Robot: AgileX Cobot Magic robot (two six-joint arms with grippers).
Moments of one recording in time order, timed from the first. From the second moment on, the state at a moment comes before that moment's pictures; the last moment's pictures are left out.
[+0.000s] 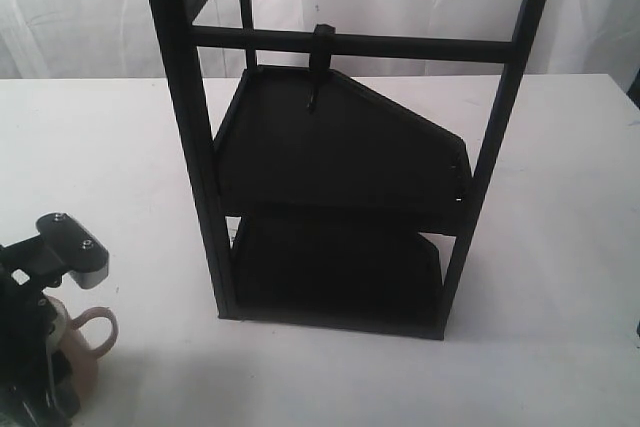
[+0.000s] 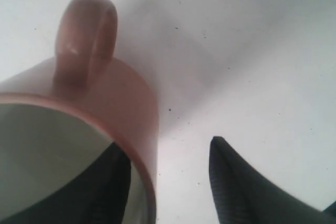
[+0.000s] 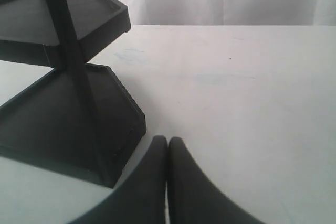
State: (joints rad) left arm -0.30 1.29 -0.60 -0.16 0.81 0.45; right arm 0.25 0.03 0.00 0.17 0.28 -0.03
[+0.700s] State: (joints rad) left arm -0.30 1.16 -0.60 -0.16 0.83 0.42; right arm 0.25 0.03 0.00 0.17 0.28 -0.03
